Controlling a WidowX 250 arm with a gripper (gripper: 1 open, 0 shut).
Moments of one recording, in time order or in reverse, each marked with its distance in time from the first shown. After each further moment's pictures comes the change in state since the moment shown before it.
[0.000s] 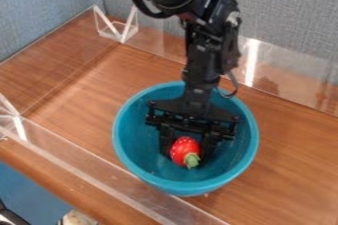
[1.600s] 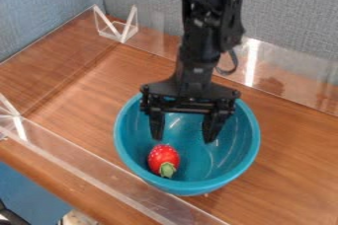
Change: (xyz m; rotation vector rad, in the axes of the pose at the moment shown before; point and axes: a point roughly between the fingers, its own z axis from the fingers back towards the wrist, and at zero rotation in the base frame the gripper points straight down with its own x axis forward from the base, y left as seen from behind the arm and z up) arm -0.007 0.008 0.031 0.000 -0.101 0.204
